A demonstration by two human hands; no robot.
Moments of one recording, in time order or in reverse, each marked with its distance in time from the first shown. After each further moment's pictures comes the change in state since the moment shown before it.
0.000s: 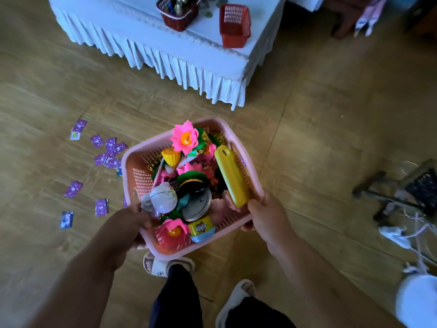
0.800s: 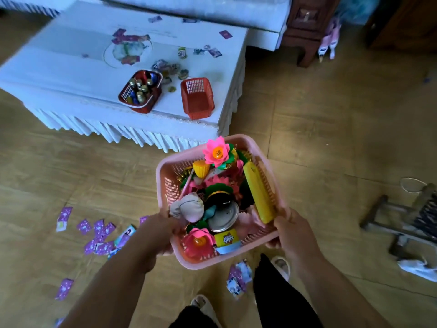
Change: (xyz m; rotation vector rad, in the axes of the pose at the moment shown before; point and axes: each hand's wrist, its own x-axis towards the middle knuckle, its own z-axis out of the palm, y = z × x) left_hand 0.099 0.266 0.122 0.220 -0.051 0.067; right_hand 0.148 -0.151 -0.116 0.242 0.224 0.044
